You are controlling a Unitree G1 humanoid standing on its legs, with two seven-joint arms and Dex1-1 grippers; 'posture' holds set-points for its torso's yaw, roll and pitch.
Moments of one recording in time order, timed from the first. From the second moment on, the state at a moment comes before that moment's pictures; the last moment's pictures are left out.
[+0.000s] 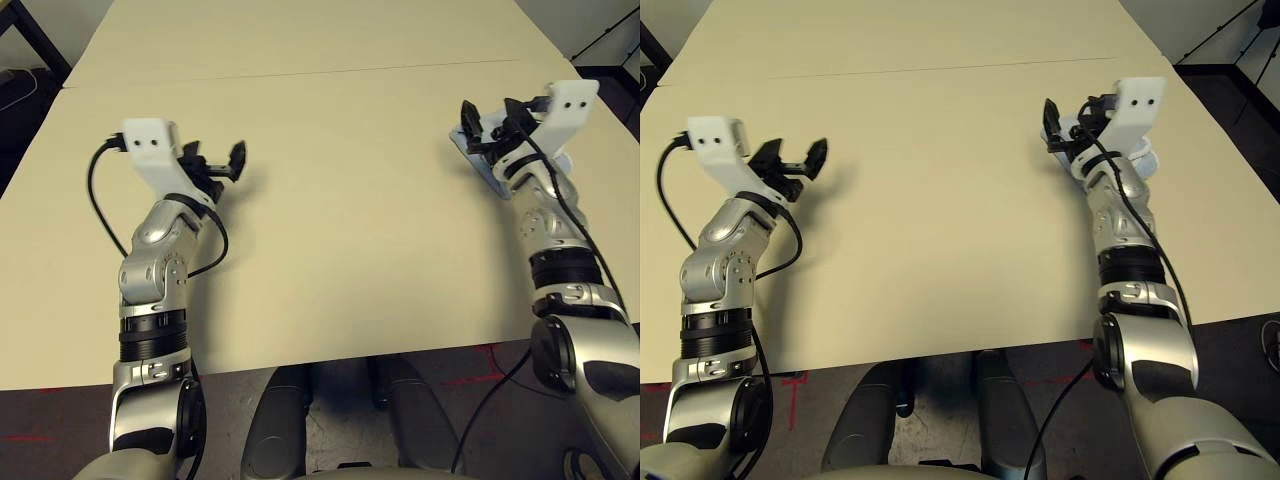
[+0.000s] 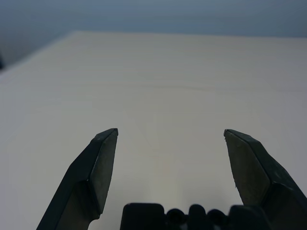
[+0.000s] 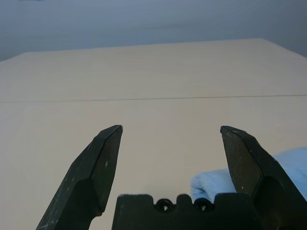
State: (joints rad) left arm -0.50 0.31 0.30 0.02 -0.19 0.21 -0.05; right arm -0.89 -0.31 -0.25 0.80 0.26 -0.18 0.36
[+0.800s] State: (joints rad) left arm -0.46 0.35 0.33 0.26 -0.21 -0.05 -0.18; right arm -0.85 -0.24 -0.25 0.87 0.22 -0.31 0.27
